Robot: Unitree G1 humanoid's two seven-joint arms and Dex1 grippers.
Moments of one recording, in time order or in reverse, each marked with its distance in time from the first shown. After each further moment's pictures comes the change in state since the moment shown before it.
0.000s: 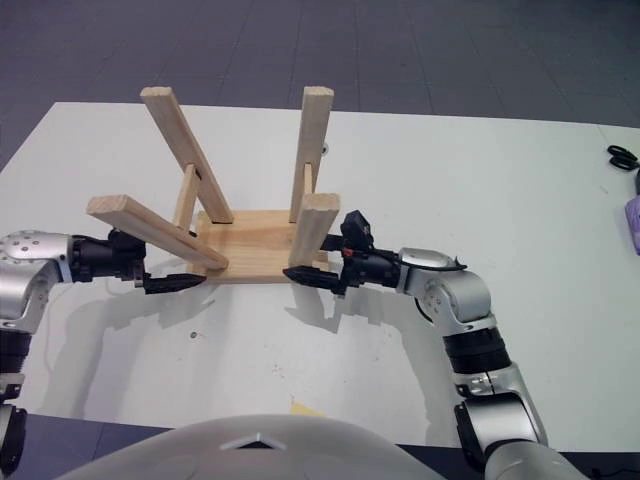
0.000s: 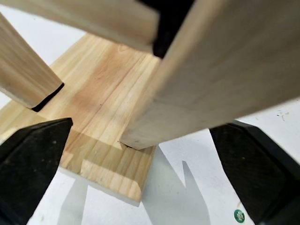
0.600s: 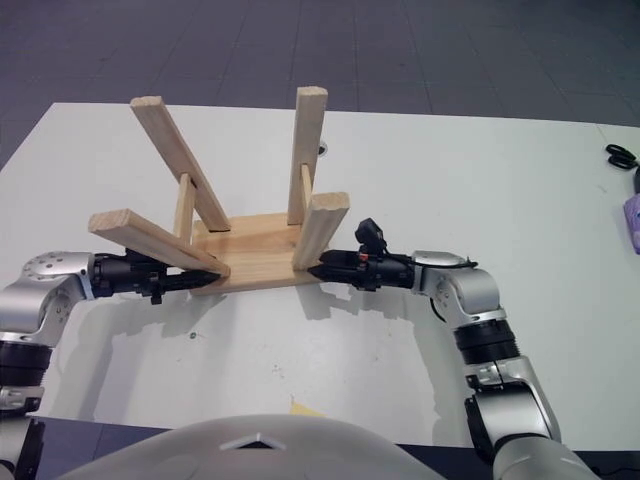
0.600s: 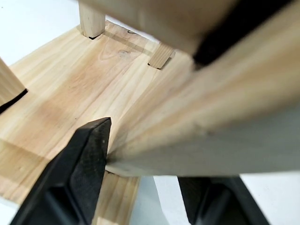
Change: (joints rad) left arm 0.073 -0.058 0.039 -0.052 -0.118 0.129 0.014; right arm -0.022 -0.056 -0.004 0.135 -0.039 0.005 0.093
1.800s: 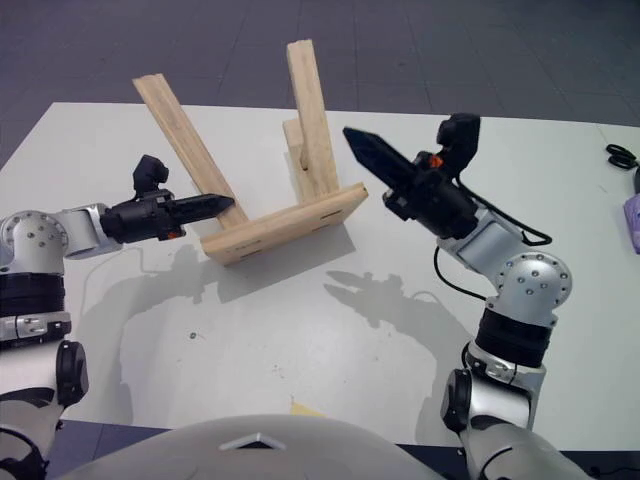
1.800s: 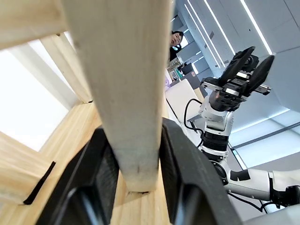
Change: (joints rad) left arm -0.410 -0.173 0.201 0.235 -0.418 0.805 0.382; right arm -0.082 0.146 -0.542 -0.328 0.807 0.310 -0.579
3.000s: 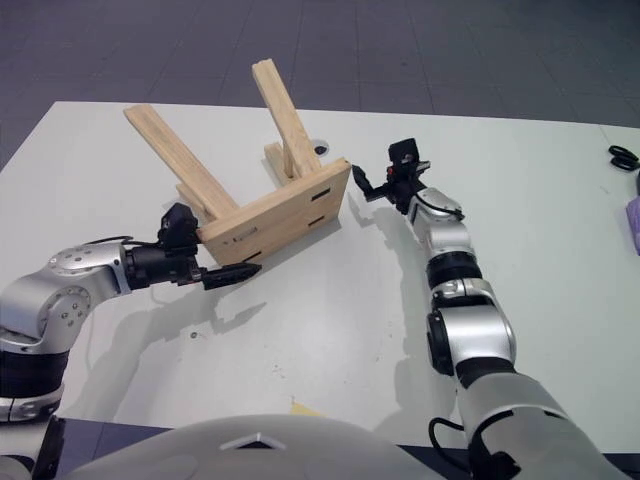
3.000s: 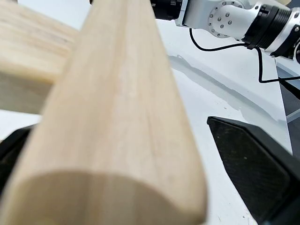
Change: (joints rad) left arm 0.372 0.097 -0.226 -0.606 0.275 -0.455 0.004; right arm -0.419 0.030 0.414 1.283 -1.249 -1.105 -0.085
